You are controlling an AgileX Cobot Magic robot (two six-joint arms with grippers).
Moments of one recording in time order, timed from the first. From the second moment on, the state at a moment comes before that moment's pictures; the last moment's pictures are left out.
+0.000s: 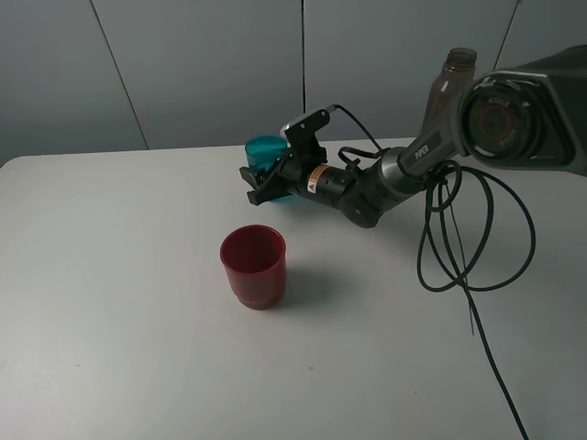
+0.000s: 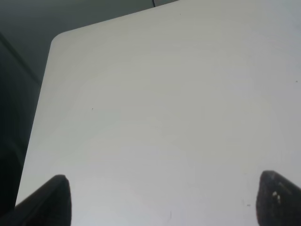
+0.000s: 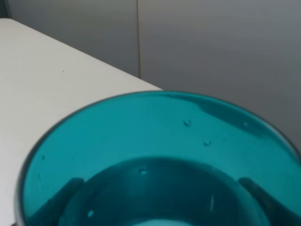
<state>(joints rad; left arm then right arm) 0.07 0.00 -0.52 0.02 1.10 0.23 0.51 2.54 -1.42 -0.40 -0.81 0.24</state>
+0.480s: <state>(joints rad) 0.07 0.00 -0.52 0.02 1.10 0.23 0.51 2.45 -1.39 -0.52 -0.73 0.24</state>
